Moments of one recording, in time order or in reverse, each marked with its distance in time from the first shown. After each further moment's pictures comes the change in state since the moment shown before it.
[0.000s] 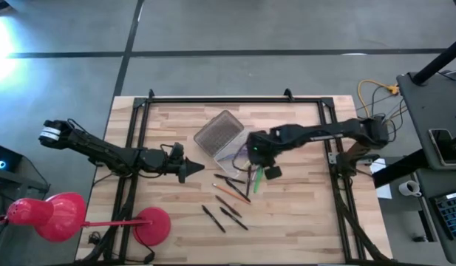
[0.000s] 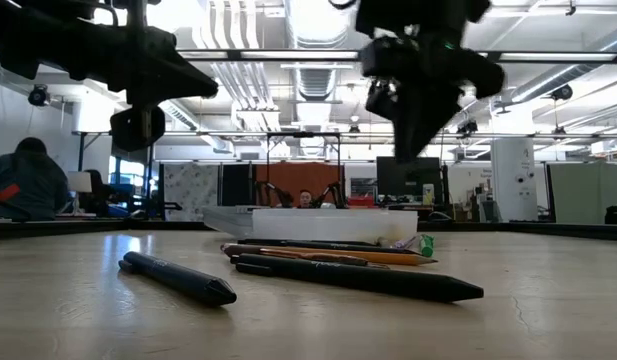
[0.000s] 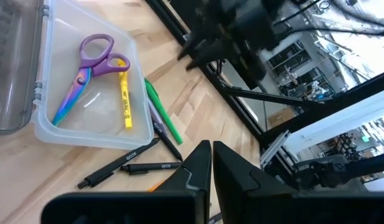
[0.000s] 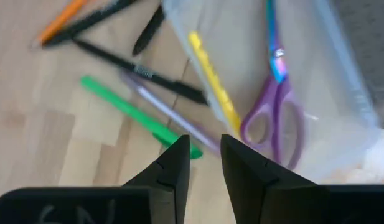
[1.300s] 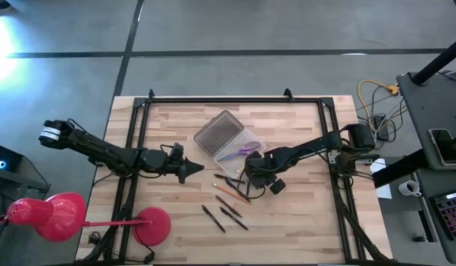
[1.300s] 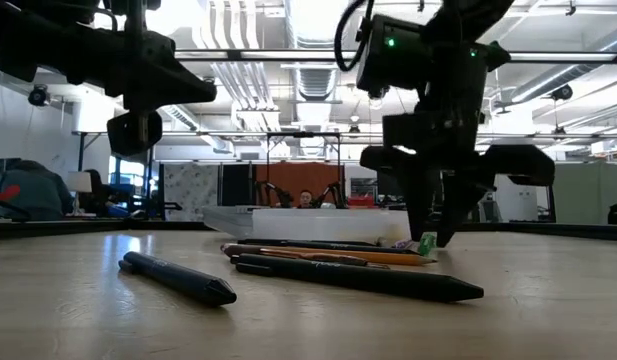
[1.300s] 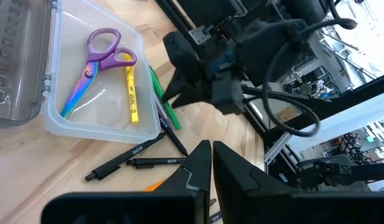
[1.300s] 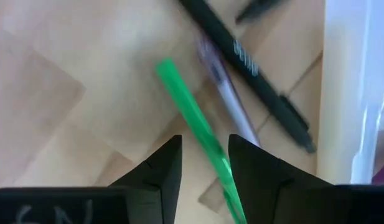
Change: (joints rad) left arm 0.000 0.000 -0.009 -0.014 -0.001 -0.018; right arm 0.101 0.169 -0.161 0.215 0.063 -0.236
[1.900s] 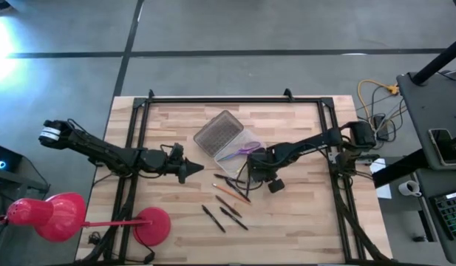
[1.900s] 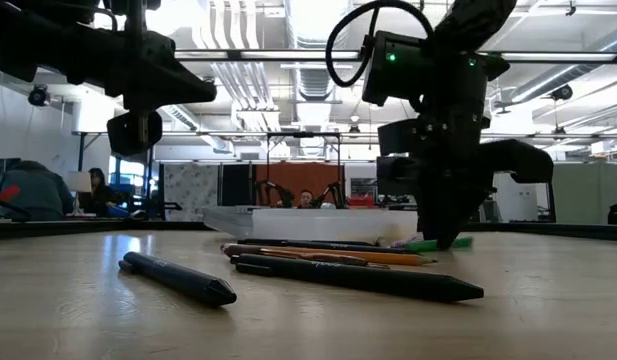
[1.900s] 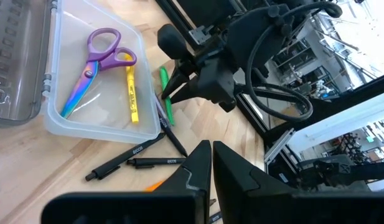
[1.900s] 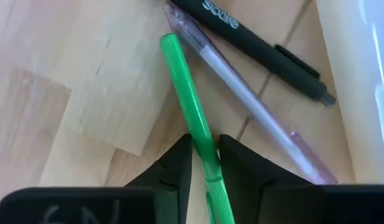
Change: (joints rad) left arm 0.000 0.000 0.000 0.000 0.000 0.000; right arm -0.071 -0.004 -0.052 0.007 -0.043 0.226
